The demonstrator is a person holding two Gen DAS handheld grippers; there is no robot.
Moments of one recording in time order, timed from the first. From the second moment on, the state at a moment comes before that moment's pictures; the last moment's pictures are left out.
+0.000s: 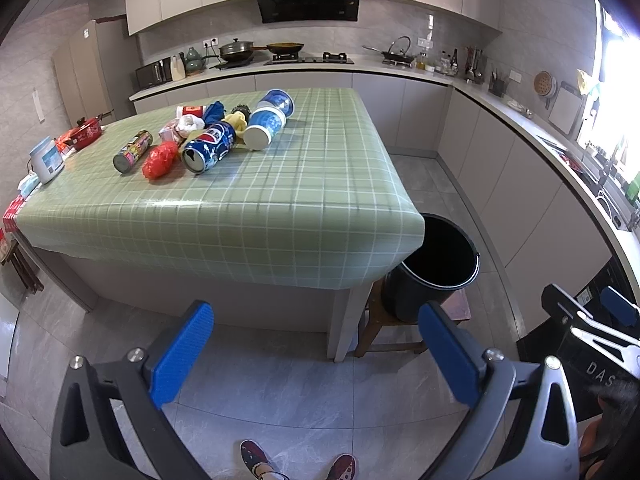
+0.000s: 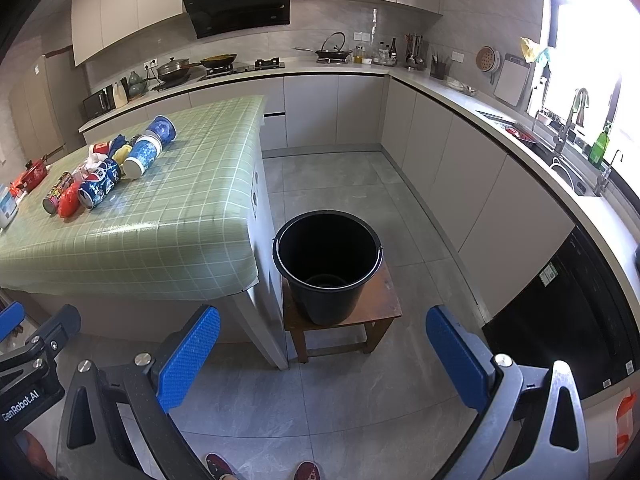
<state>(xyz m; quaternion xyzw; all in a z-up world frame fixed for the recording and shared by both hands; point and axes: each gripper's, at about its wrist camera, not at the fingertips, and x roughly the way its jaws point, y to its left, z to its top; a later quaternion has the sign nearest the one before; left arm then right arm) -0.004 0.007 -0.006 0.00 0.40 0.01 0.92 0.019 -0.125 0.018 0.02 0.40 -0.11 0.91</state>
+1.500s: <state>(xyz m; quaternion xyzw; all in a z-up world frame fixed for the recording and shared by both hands) 0.131 0.280 -0.019 -0.04 0.41 0.09 0.91 0.177 0.111 0.013 0.04 0.39 -0.05 0.92</state>
